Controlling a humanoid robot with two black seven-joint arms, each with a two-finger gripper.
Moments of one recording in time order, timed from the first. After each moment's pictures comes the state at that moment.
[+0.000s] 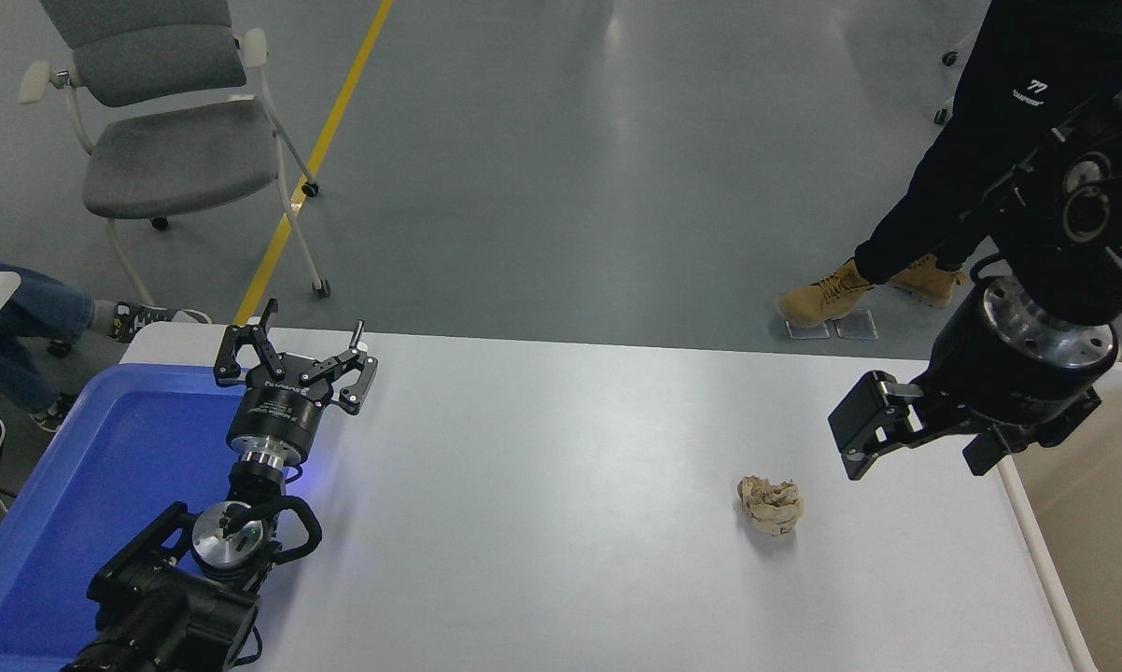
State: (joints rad) left arm -0.46 0.07 -1.19 -0.58 -0.22 -0.66 -0.14; right arm 2.42 -0.31 -1.36 1.73 -0.10 0.72 -0.06
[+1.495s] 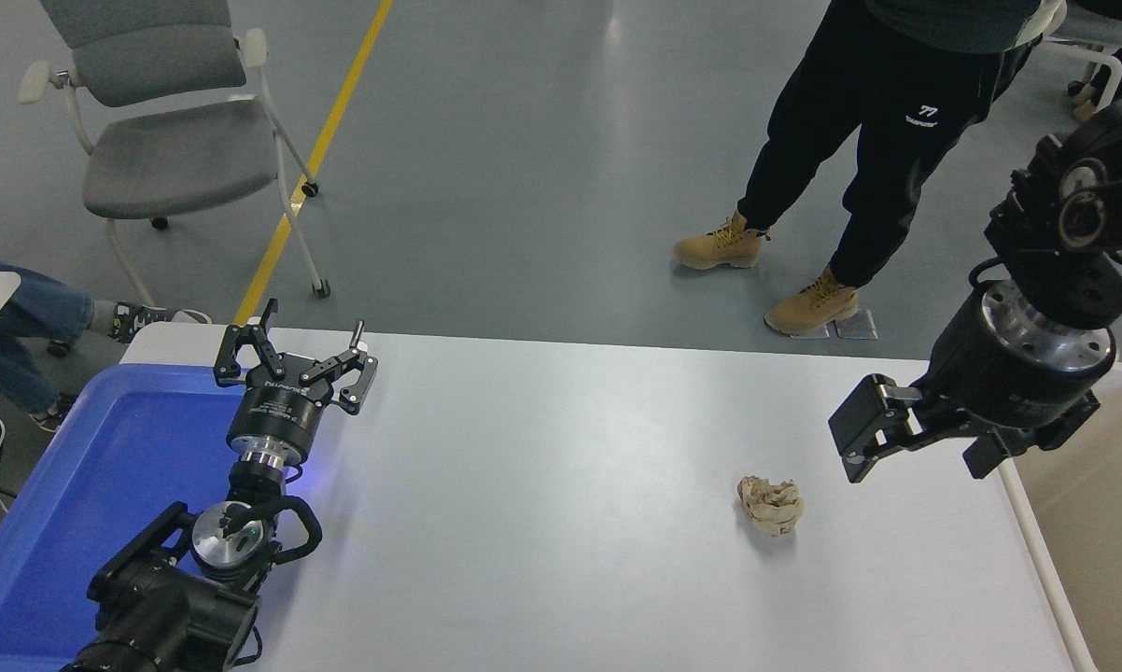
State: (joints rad) left arm -0.46 0.07 -1.19 -0.58 -0.22 -0.66 -0.14; right arm 2.41 -0.31 -1.37 1.73 -0.10 0.72 -0.06
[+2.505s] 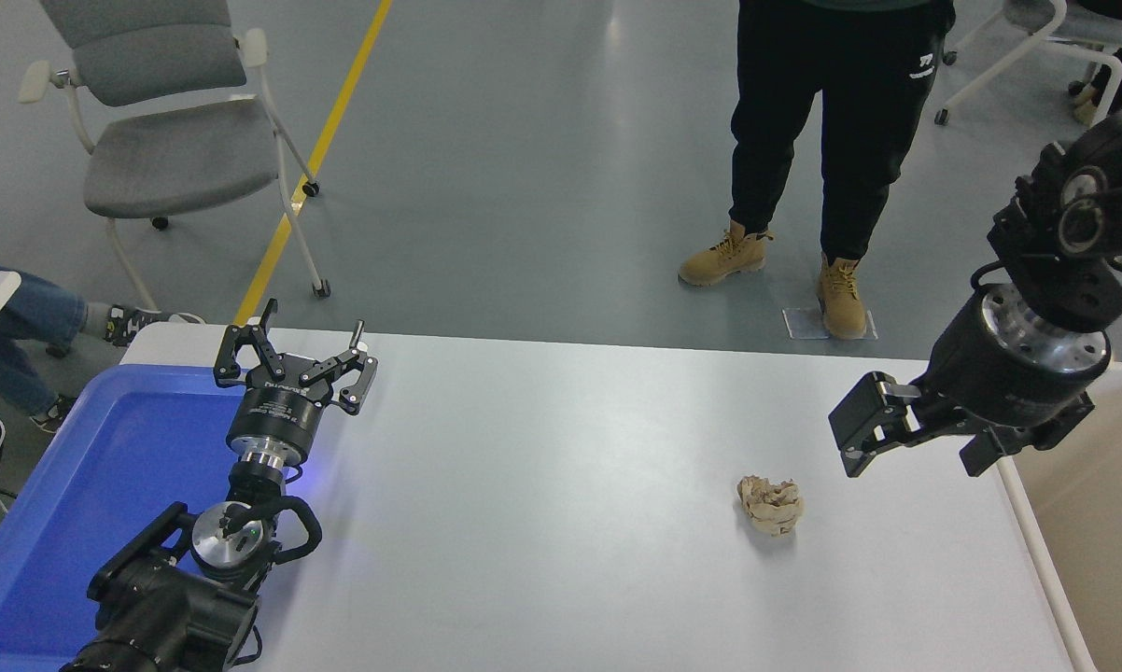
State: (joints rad) left arm -0.46 0.07 -1.19 -0.58 -0.22 -0.66 -0.14; right arm 2.27 -0.35 -1.35 1.66 -0.11 0.61 -0.06
